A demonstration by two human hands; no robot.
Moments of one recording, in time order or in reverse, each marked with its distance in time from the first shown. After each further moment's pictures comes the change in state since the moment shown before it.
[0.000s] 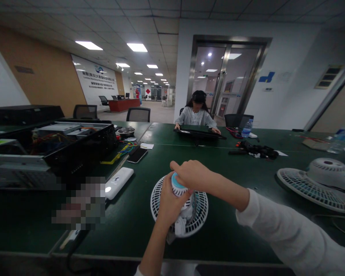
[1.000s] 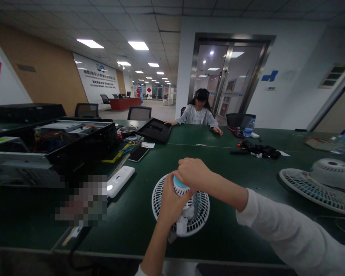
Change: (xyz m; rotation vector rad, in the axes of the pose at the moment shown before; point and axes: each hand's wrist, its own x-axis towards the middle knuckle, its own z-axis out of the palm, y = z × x) left_hand 0.000 -0.003 0.000 0.006 -0.010 -0.017; right_hand 0.007 -0.001 0.004 -0.035 0.040 0.014
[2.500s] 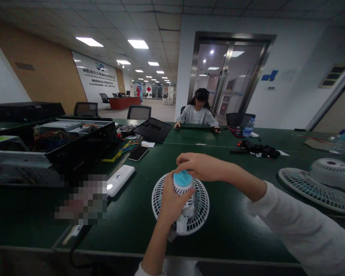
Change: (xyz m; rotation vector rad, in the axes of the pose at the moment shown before) left_hand 0.000 -0.001 -0.002 0.022 0.010 0.034; right_hand -0.013 0.034 -0.017 0.180 -0.045 -0.278
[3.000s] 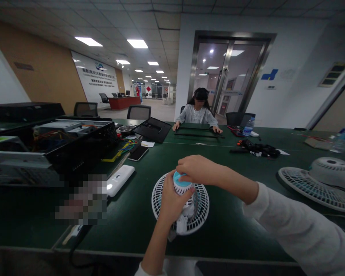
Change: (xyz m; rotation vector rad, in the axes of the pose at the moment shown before) left_hand -0.001 0.004 0.001 -0.020 -0.001 -0.021; right_hand 0.010 -0.015 0.003 -0.182 -0.066 0.079
